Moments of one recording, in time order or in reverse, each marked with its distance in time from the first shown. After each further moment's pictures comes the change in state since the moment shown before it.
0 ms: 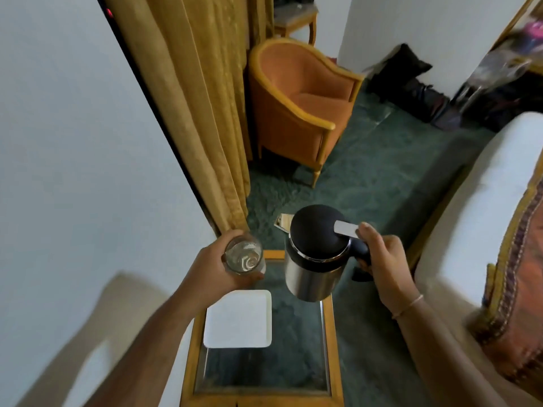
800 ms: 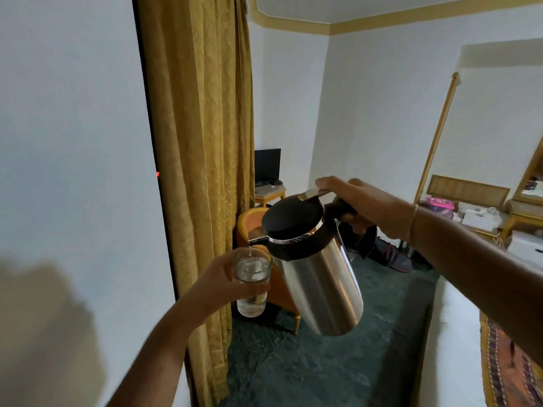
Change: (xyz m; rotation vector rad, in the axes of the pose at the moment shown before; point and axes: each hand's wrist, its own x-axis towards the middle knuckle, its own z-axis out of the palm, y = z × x) left_hand 0.033 0.228 -0.152 -0.288 0.003 0.477; right_hand -0.004 -0.405 -0.057 -0.476 -0.241 -0.428
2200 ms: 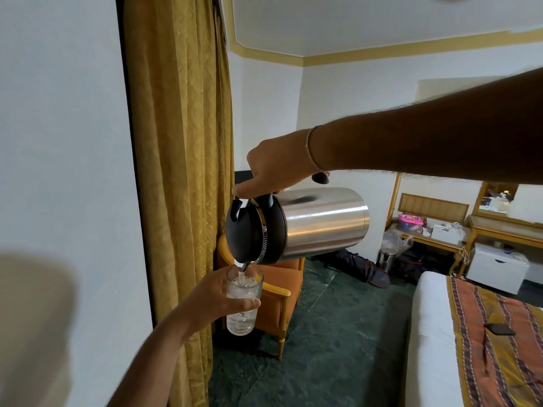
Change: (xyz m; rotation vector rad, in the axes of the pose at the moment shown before) left_hand 0.021 0.007 -0.003 0.053 -0.110 0.074; right_hand 0.071 -0.147 0.004 -1.091 -0.192 -0.248
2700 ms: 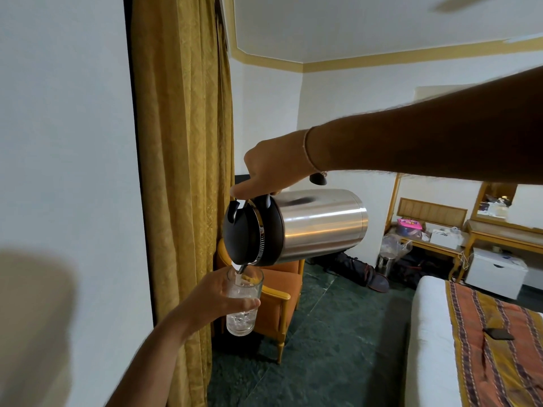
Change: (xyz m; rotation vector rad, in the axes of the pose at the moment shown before) left_hand -0.008 0.007 -0.005 -0.002 -0.007 -0.014; right_hand -0.006 -0.012 -0.009 -0.066 0.043 -0.025
